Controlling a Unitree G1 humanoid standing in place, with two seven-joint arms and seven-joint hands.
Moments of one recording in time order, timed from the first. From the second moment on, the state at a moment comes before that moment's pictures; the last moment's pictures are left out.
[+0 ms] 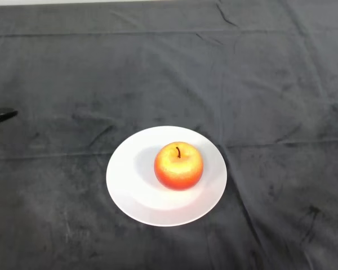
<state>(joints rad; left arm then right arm) -0.55 0.56 0.16 0.85 -0.07 -0.52 0.23 -0.81 -0.33 -0.85 1.21 0.85 0.12 0.30</state>
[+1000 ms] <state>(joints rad) -0.54 0.65 0.37 0.92 -0.14 -0.56 0.31 -0.81 -0.33 -0.85 1.21 0.85 0.12 0.30</state>
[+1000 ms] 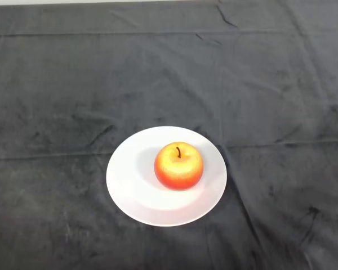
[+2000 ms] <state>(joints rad) -0.53 0.72 0.46 1.03 -0.19 -0.59 0.30 -0.81 -0.33 -0.85 1.21 0.85 0.12 0.30</state>
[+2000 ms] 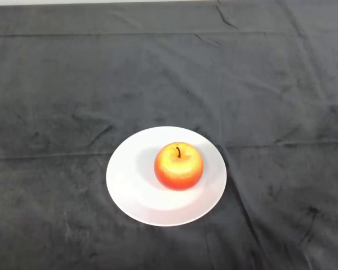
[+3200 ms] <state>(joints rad) -0.53 0.73 0.49 1.08 -0.19 -0.59 0.30 -0.81 -0.33 -0.85 1.21 0.85 0.12 0.30</state>
